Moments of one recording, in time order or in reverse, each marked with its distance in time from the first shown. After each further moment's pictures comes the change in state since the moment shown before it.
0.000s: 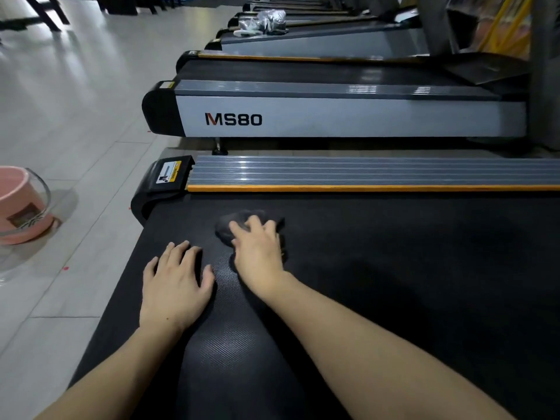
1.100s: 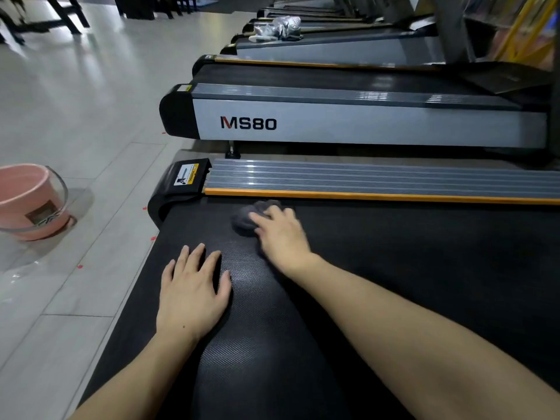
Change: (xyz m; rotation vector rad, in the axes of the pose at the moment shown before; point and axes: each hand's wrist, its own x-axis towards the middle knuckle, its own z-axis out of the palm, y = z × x) left_hand -0.003 -0.004 -0.001 0.019 -0.062 0.006; right_hand 0.044 0.030 0.001 -0.005 -0.025 -0.161
